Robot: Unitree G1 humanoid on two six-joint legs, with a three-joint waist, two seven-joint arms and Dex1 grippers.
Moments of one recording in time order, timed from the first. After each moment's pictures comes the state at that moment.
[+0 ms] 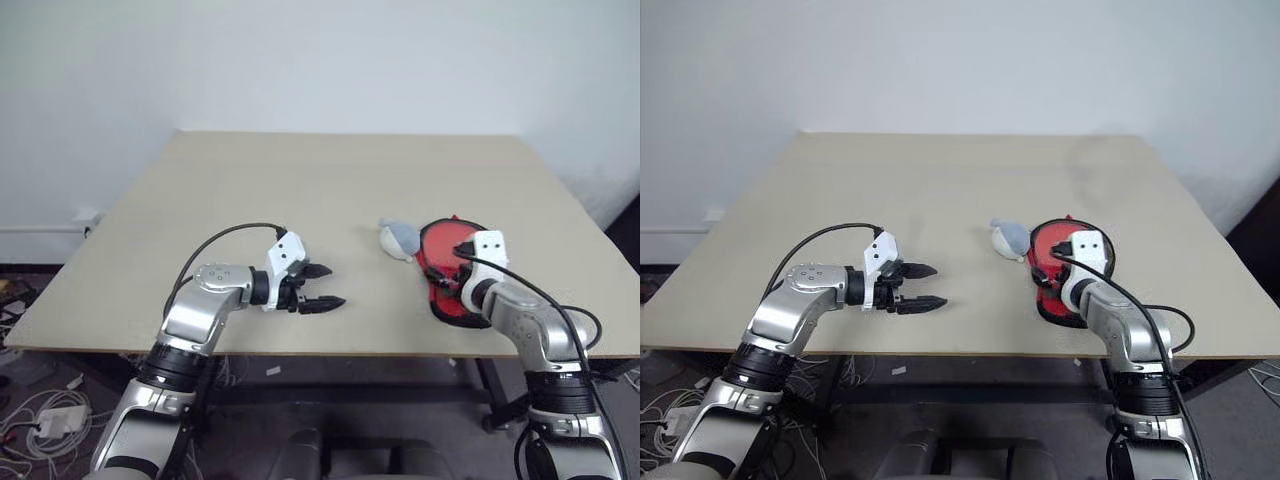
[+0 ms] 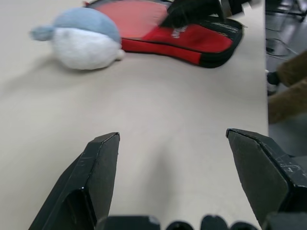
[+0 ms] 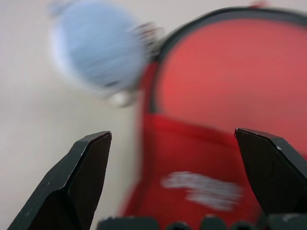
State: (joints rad) left arm -0.47 0.50 -0.18 0.07 -0.21 0.47 -1.06; right arm -0.36 -0.32 -0.04 -0.14 0.34 0.96 0.16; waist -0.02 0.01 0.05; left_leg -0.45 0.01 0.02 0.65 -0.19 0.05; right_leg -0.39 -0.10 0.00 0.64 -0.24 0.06
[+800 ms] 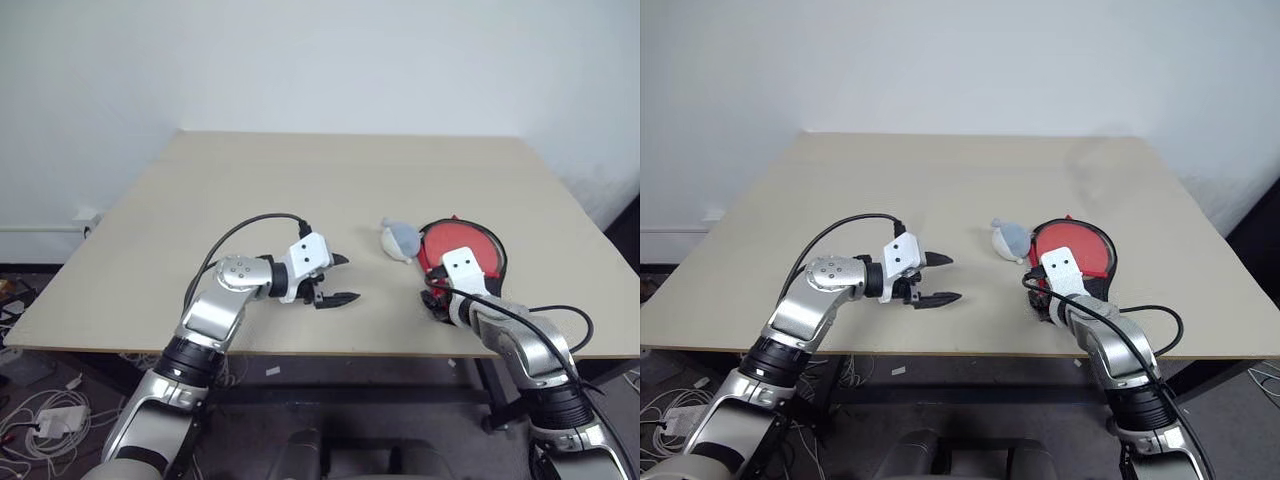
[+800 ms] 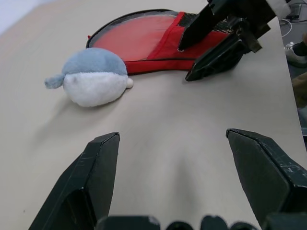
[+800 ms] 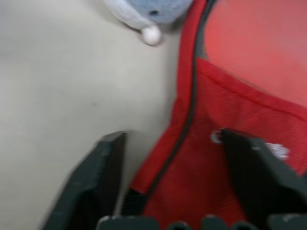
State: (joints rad) left arm -0.53 0.45 -0.27 0.07 -0.11 0.28 -1.01; right arm -0.32 -0.39 0.15 -0.21 0.18 1.06 0.16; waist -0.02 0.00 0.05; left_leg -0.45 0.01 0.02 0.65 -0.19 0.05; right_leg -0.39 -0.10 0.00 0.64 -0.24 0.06
